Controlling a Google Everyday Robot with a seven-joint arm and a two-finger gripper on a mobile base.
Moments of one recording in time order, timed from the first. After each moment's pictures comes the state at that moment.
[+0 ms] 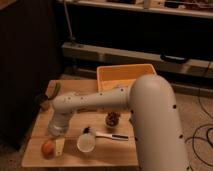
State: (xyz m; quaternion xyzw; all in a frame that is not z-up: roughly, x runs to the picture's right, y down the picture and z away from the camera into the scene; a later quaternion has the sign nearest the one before) arm -0.280 0.276 0.726 -0.45 -0.35 -0.16 0.80
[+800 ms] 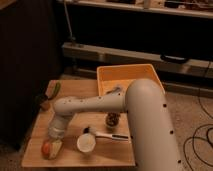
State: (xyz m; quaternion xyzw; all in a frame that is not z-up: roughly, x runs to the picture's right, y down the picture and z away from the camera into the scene) arm -0.300 0.296 0.734 -0.48 -0.38 -0.15 0.77
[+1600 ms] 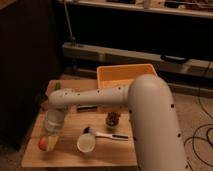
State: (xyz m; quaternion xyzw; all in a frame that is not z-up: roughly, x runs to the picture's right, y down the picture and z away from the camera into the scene) arm -0.300 0.235 0.699 -0.44 -0.38 -0.16 0.80
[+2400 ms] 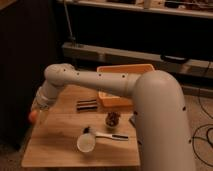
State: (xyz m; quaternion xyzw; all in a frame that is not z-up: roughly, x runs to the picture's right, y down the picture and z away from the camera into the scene) arm -0.335 0.109 0.683 -0.35 -0.41 -0.11 0.83
